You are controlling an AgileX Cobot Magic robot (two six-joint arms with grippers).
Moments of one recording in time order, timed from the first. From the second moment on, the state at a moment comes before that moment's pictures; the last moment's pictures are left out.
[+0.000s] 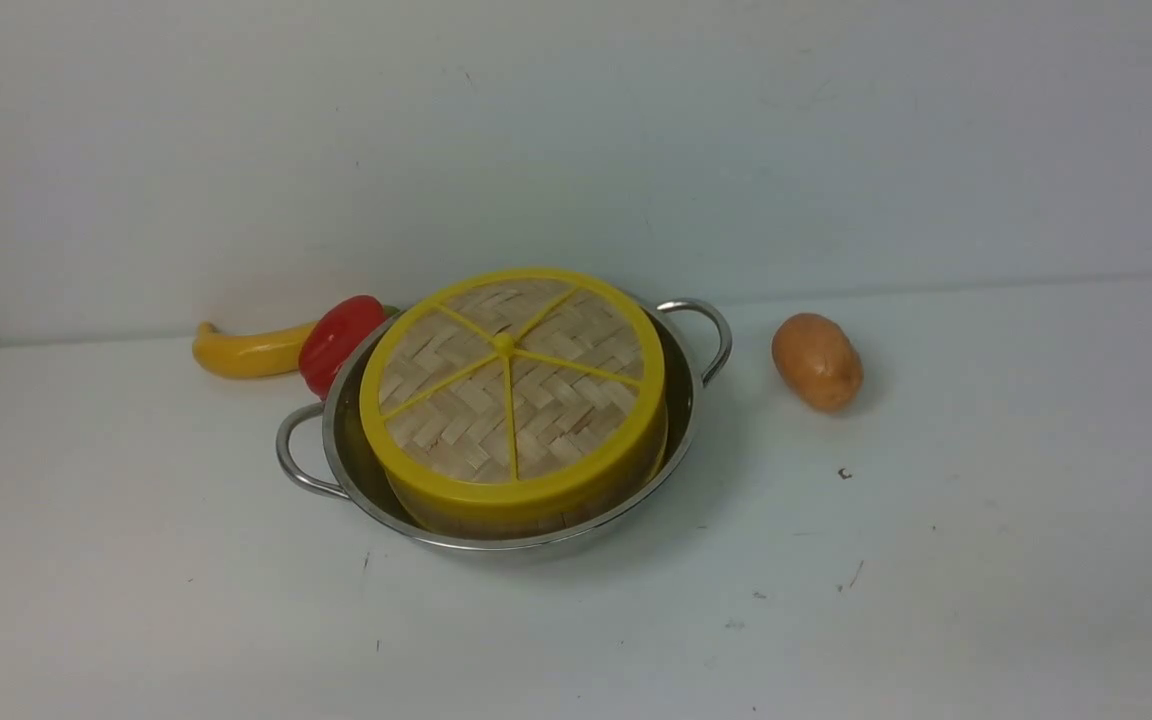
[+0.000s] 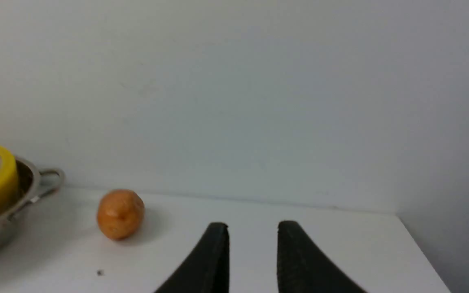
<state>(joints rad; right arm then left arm) 0.05 0.00 -0.16 -0.26 0.39 0.17 0.05 0.00 0.01 -0.02 0.34 0.18</state>
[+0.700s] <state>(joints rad) 0.02 0.00 0.01 -0.23 0.19 0.24 0.05 0.00 0.01 -0.02 0.34 0.18</state>
